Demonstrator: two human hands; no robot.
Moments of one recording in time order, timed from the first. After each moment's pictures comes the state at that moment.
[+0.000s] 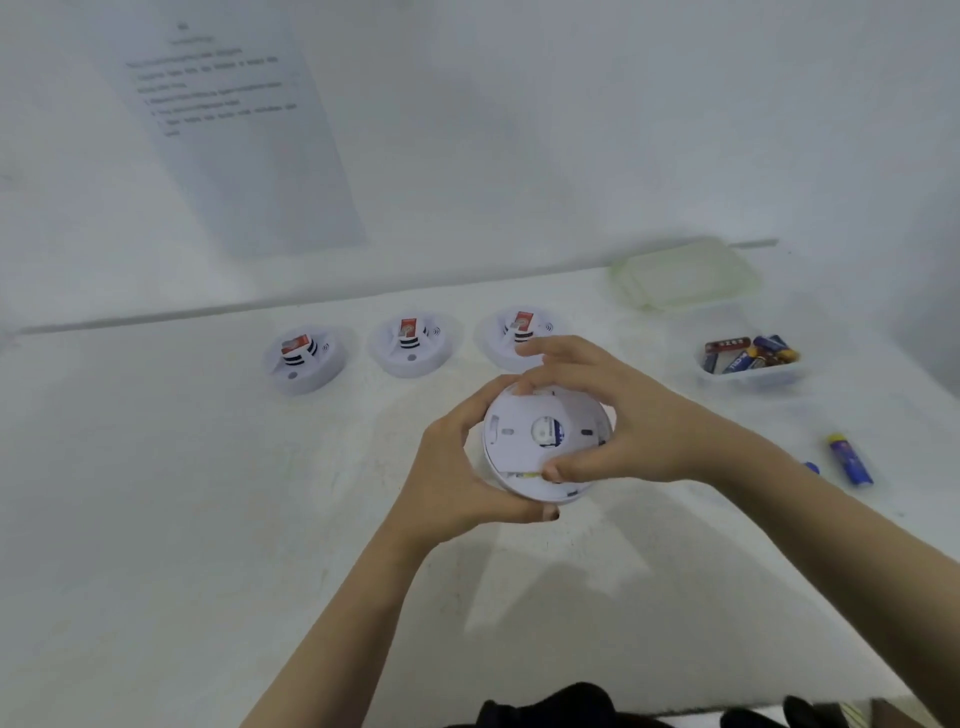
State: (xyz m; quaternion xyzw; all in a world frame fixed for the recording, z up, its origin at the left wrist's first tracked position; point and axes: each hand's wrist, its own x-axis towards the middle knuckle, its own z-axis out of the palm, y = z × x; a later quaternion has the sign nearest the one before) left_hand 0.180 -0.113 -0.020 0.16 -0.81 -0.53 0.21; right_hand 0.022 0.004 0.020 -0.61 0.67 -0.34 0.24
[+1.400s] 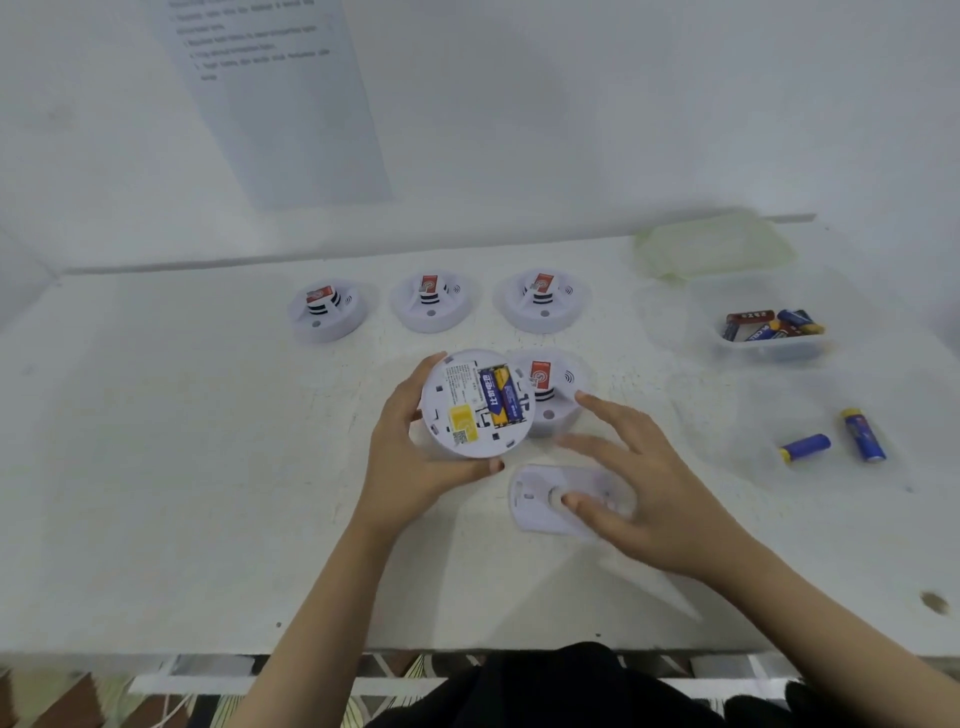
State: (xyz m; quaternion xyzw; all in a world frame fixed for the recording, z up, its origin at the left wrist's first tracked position) left_hand 0.227 -0.112 -0.055 0.25 -0.76 -0.50 0.33; right_hand 0.057 0.058 -0.068 -0.62 0.71 -0.33 0.07
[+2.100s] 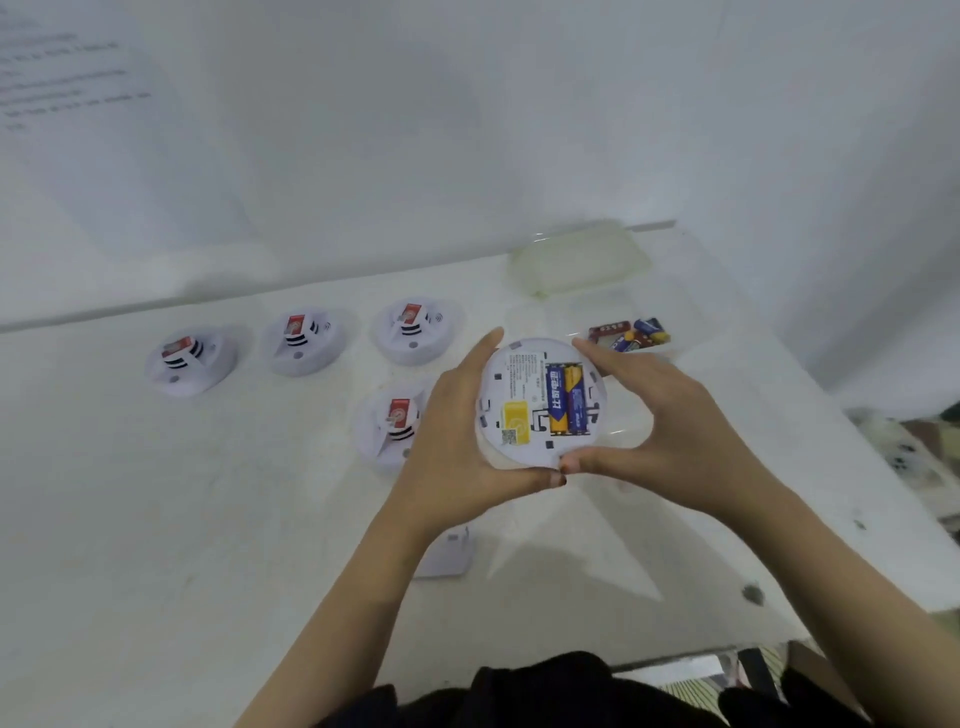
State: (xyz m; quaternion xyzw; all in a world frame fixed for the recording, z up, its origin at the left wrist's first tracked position) left_hand 0.095 -0.034 -0.030 0.16 -0.85 -0.45 0.22; right_hand -0.045 0.122 -0.003 -0.53 0.77 -0.36 0.06
